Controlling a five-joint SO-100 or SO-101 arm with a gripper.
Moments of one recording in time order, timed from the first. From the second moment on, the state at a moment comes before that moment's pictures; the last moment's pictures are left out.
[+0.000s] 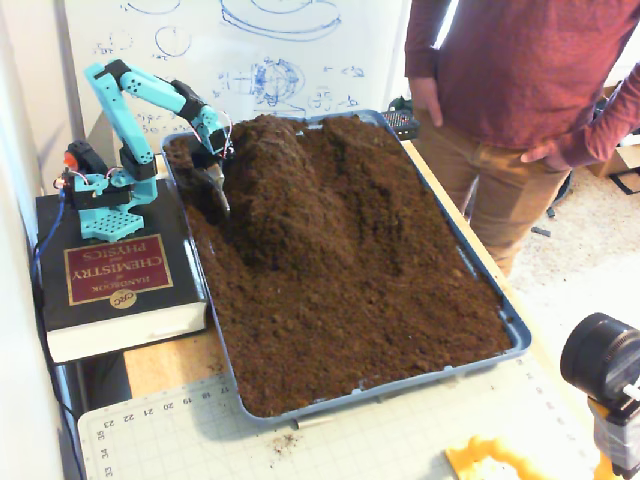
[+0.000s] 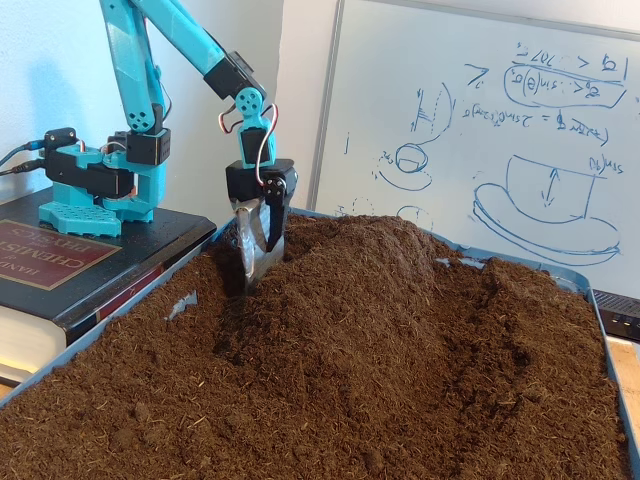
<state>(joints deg) -17.5 104.4 149.2 28.3 11.2</state>
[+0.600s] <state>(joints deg) -17.5 99.7 136.8 25.9 11.0</state>
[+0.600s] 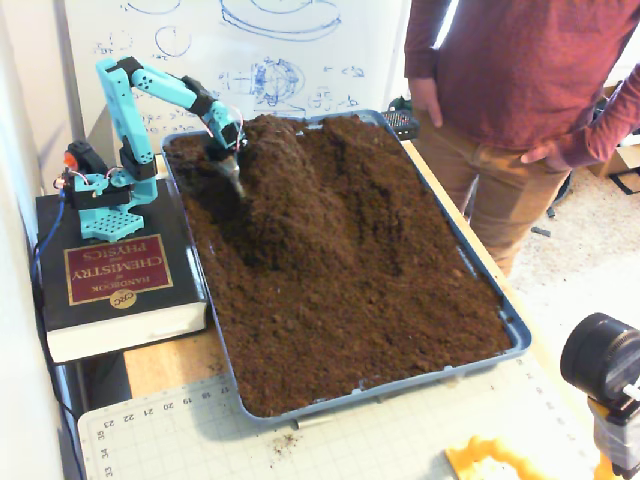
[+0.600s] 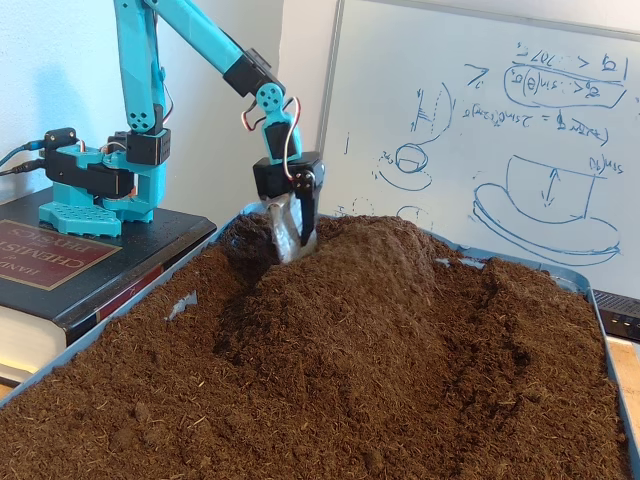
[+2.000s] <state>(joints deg) 19.2 127.9 145.4 58.5 -39.8</state>
